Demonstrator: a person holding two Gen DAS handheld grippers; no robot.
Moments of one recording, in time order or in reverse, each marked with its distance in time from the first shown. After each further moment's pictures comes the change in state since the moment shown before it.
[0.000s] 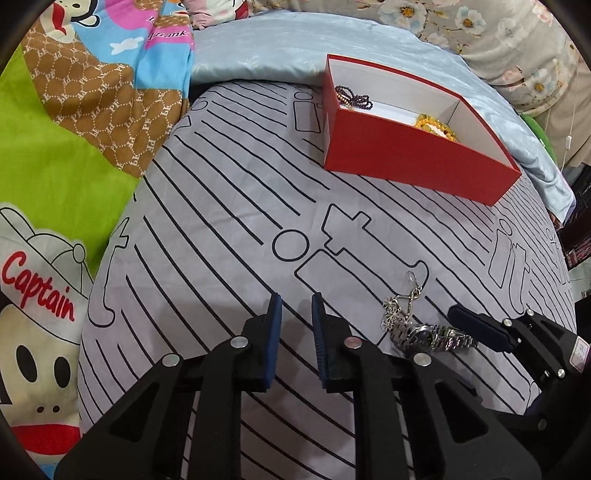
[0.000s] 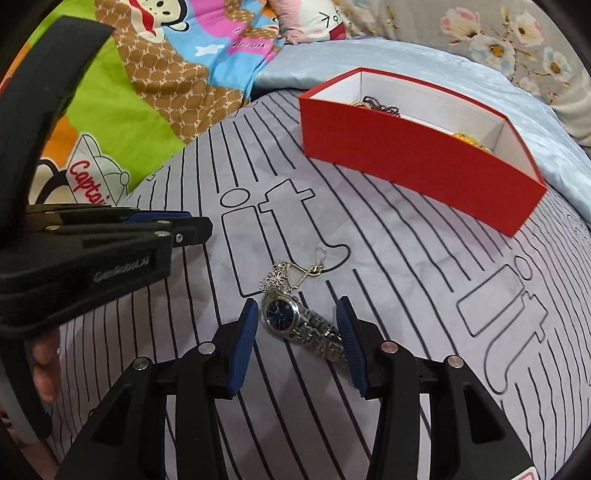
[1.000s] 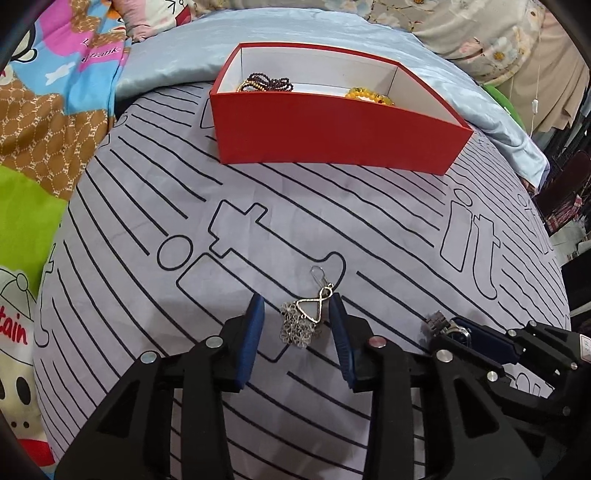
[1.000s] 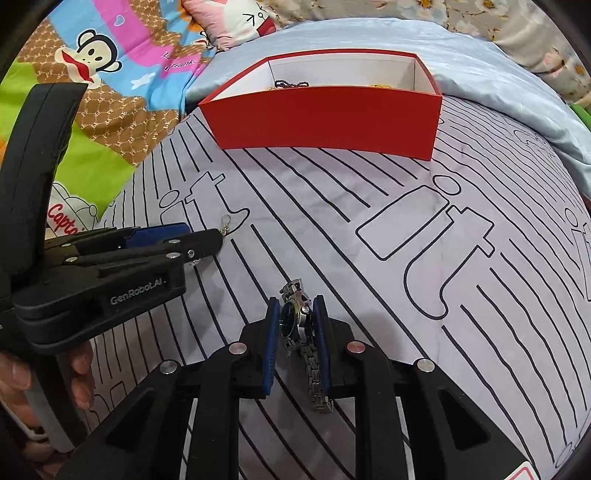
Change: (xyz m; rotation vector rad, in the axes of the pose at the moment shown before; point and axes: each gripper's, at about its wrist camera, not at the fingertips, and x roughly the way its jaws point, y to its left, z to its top) left arm 0.021 -0.062 -0.002 0.128 0.007 -0.098; right arm -0.030 -0.064 -0.036 0.242 0.017 -0.023
